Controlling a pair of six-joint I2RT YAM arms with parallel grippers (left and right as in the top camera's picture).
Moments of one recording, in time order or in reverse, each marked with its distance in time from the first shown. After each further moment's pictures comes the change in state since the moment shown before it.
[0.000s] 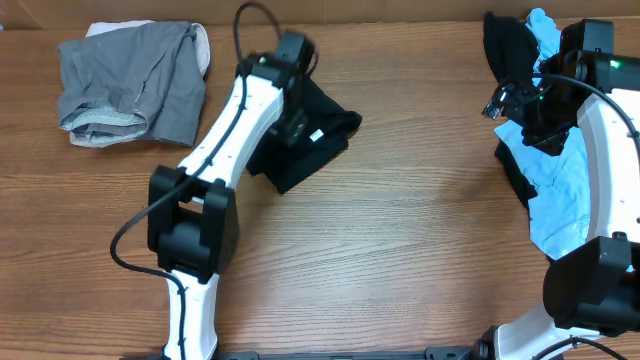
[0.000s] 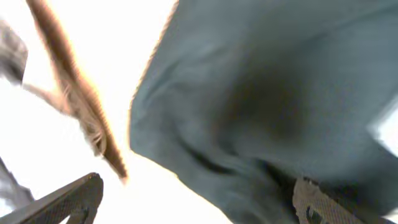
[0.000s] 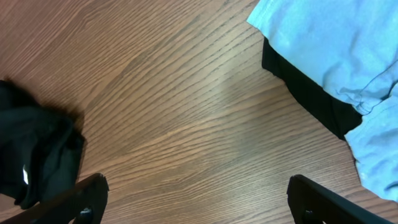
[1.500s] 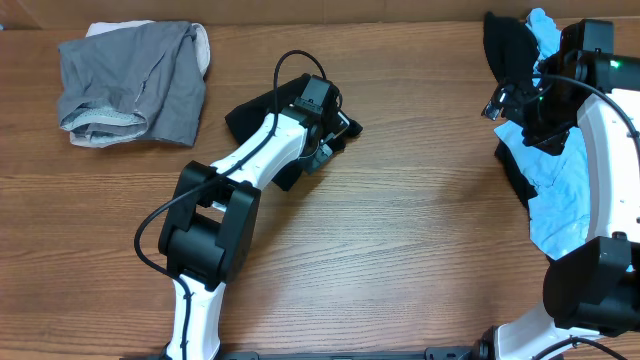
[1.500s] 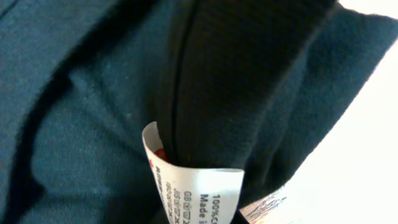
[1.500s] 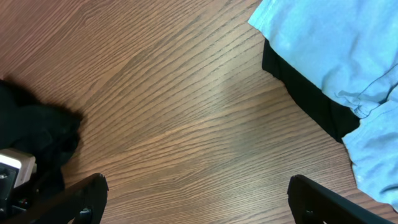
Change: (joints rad) left arm -0.080 -0.010 -0.385 0.399 0.198 0.150; right arm 0.000 0.000 0.000 -0.002 0.000 -0.026
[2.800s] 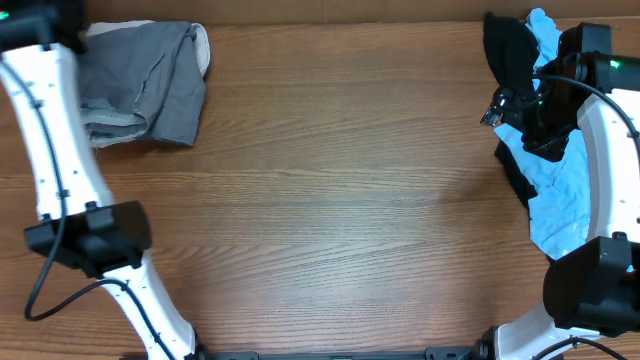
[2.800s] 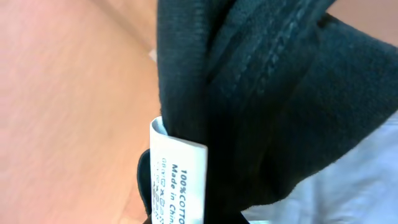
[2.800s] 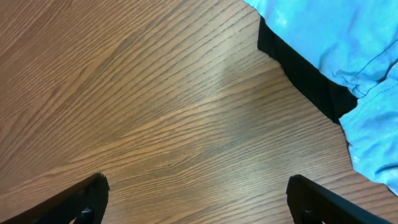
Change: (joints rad) left arm 0.733 0.033 1.030 -0.322 -0.195 -0.089; right arm 0.000 0.000 0.000 -0.059 0.000 0.000
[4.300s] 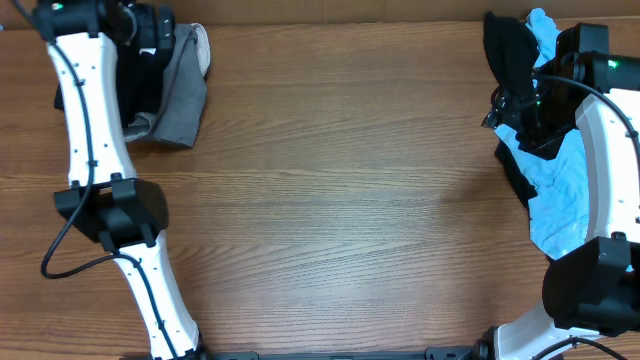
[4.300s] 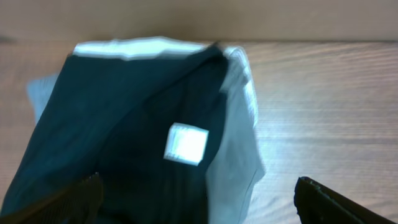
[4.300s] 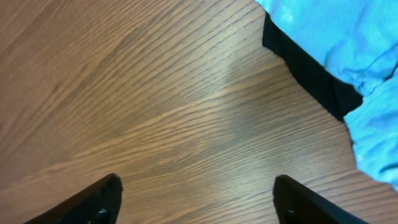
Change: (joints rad) left arm -0.080 0.171 0.068 -0.199 0.396 -0.153; right arm 0.008 0.000 0.000 -0.002 -0.007 0.000
